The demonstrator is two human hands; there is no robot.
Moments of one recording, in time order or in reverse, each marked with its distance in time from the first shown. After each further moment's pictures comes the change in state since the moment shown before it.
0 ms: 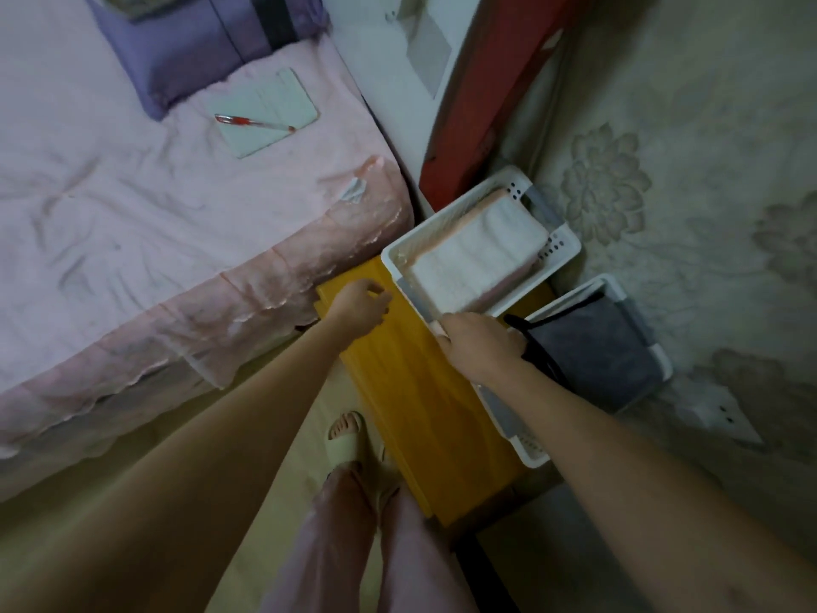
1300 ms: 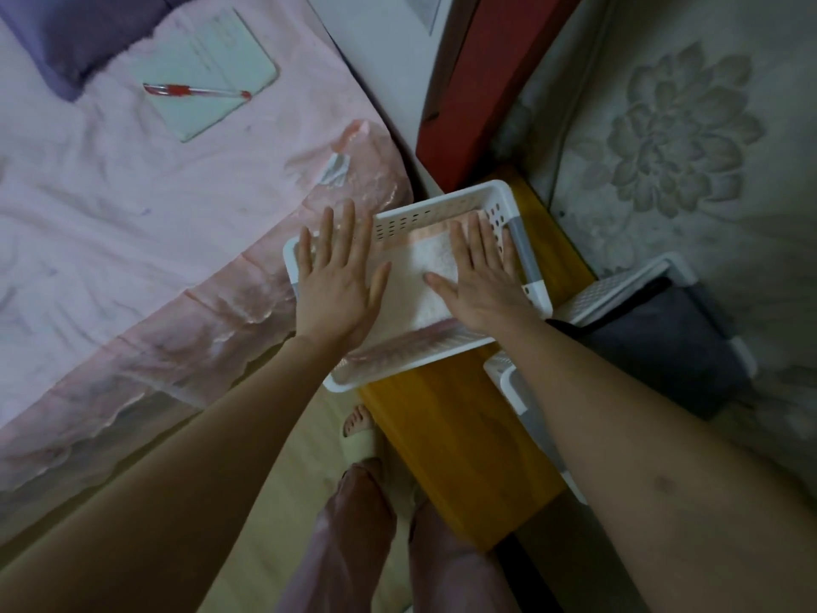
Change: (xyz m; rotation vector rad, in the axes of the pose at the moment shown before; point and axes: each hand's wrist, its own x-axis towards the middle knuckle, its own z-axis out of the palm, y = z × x) left_hand 0.083 -0.031 -0.010 0.882 0.378 0.533; right_hand 0.137 0.048 0.058 0.005 0.112 0.170
